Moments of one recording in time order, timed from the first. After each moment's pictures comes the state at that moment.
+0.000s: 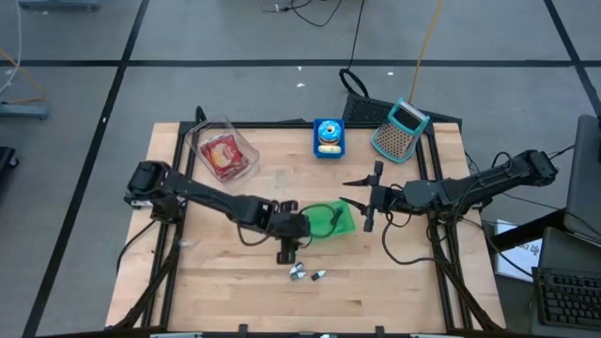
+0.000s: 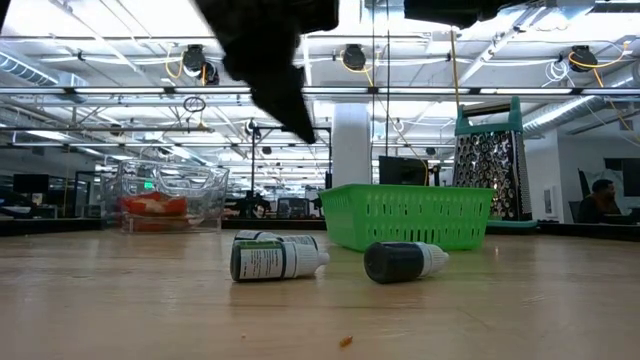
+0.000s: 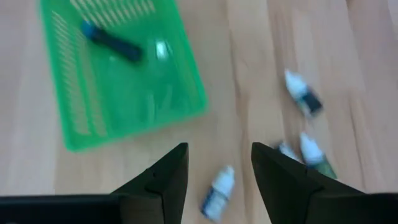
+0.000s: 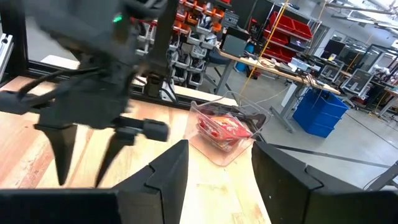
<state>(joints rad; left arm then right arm) -0.24 1.80 1.32 -0.50 -0.06 -0.16 0.26 1.01 0.66 0.24 0.47 -0.25</state>
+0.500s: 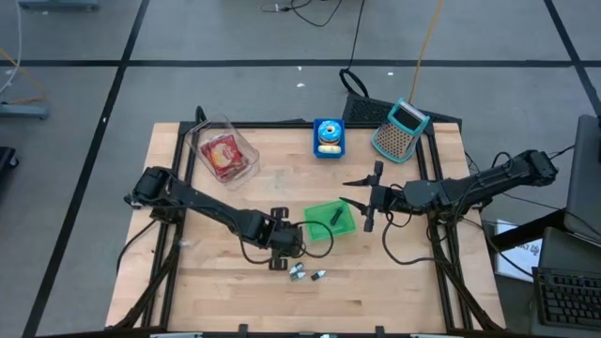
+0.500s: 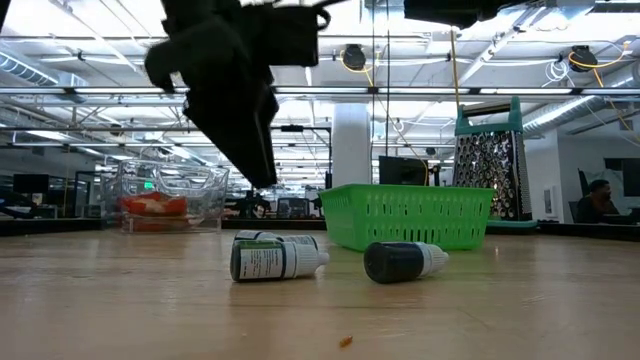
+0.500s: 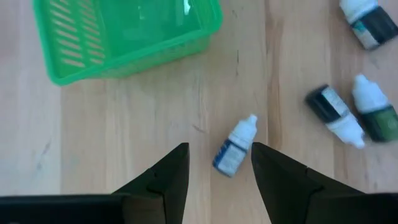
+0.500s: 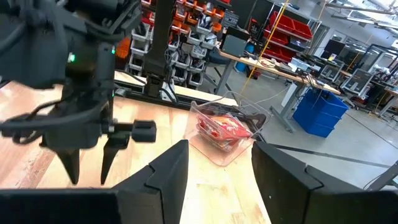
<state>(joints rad) -0.31 1.87 1.31 -0.65 -0.21 -0.23 0.26 1.01 0.66 0.24 0.47 -0.25</state>
